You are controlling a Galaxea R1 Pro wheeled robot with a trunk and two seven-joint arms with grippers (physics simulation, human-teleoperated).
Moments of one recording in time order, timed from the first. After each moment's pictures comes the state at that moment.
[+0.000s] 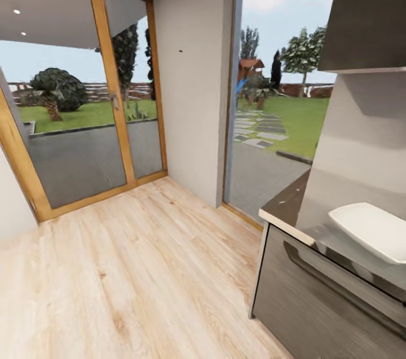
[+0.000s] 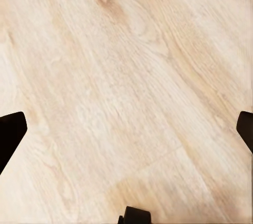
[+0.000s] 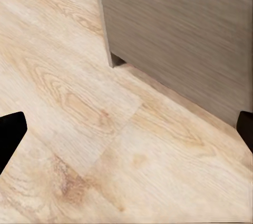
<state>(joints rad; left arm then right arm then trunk) 0.00 0.02 0.23 -0.44 0.01 -0.28 0.00 0.00 0.03 -0.16 -0.55 -0.03 -0.38 0.00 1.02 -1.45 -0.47</state>
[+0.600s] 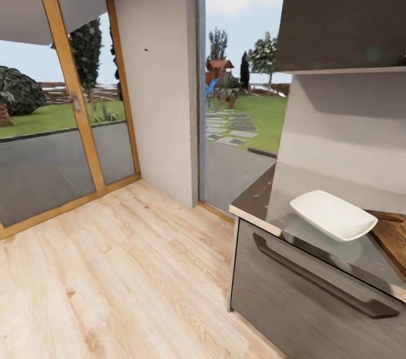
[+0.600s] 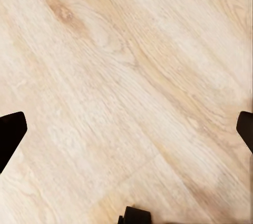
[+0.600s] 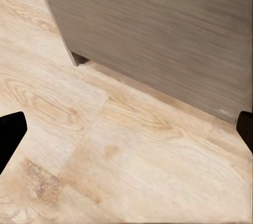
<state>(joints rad) 0.00 0.02 0.23 -0.44 0.01 -0.28 0.00 0.00 0.03 -0.16 -0.55 -0.03 -0.38 0.00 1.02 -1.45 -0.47</state>
